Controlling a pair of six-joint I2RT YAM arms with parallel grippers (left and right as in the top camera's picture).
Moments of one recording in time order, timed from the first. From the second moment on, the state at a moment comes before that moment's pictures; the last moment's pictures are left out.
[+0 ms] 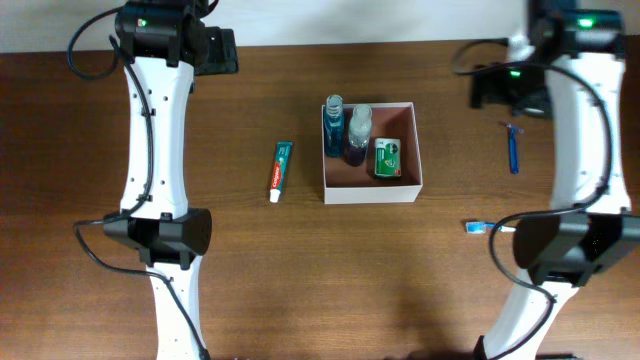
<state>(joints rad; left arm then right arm) -0.14 2.35 2.87 -1.55 -0.26 -0.20 -0.13 2.10 2.35 -1.58 -0.02 0.08</state>
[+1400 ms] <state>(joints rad) -0.14 2.35 2.87 -1.55 -0.26 -0.20 -0.36 2.12 1.72 -0.93 -0.06 -0.15</state>
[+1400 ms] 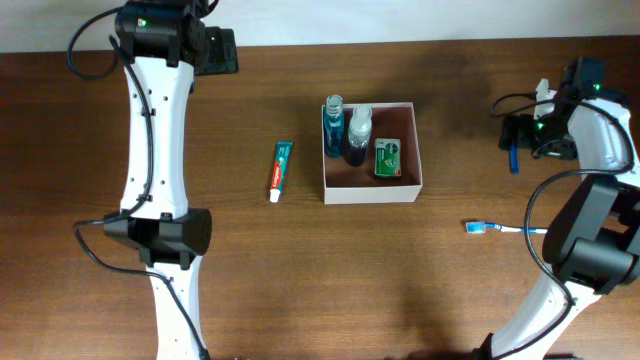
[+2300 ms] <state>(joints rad) -0.14 2.35 2.87 -1.55 -0.26 -0.20 -0.36 2.20 1.70 -0.81 -0.07 -0.16</state>
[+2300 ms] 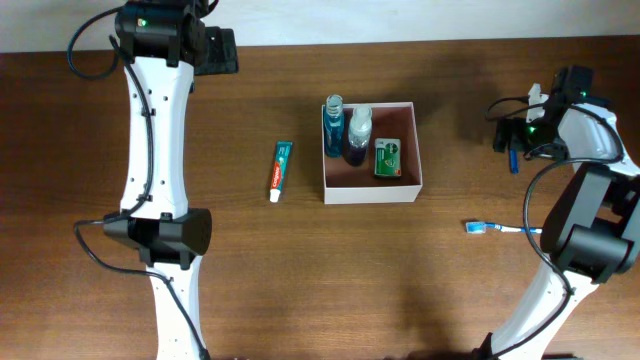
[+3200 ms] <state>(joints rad) -0.14 2.35 2.87 -1.55 -0.26 -0.20 -0.36 2.25 1.70 -0.78 -0.06 -0.16</state>
